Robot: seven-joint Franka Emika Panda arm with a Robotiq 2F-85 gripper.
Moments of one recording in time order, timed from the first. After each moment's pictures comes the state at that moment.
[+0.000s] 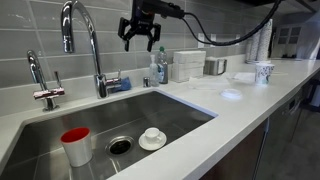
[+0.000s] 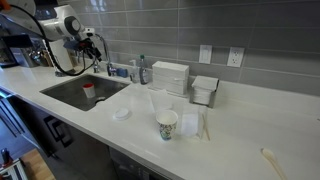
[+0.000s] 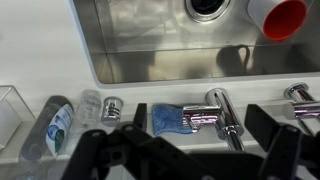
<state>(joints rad) 0.29 0.27 0.30 -1.71 -0.27 2.35 0.60</state>
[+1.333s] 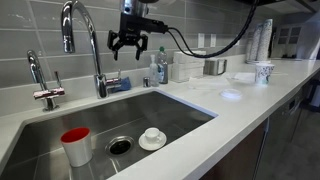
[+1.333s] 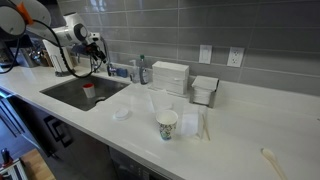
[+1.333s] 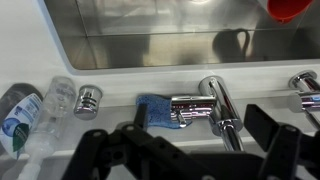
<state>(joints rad) 0.43 0.47 0.17 -1.50 -0.28 2.39 0.60</state>
